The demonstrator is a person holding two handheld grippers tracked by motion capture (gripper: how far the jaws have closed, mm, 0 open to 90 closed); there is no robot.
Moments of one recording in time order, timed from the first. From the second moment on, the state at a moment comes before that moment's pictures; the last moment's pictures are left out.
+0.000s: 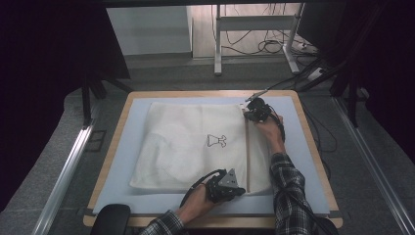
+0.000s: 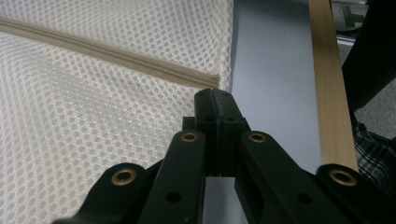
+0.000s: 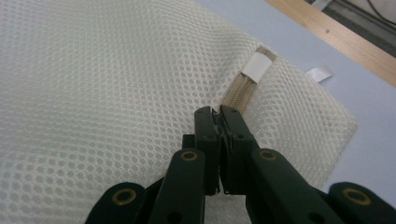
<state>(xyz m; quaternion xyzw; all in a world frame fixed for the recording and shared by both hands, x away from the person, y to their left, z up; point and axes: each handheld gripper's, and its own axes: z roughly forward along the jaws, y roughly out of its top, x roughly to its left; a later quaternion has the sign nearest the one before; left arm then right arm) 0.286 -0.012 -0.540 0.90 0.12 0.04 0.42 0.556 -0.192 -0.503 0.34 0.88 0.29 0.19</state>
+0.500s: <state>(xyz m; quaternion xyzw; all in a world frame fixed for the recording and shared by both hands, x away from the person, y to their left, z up) 0.287 -0.012 -0.540 0.90 0.13 0.03 0.42 0.548 -0.197 -0.501 0.32 0.90 0.25 0.18</state>
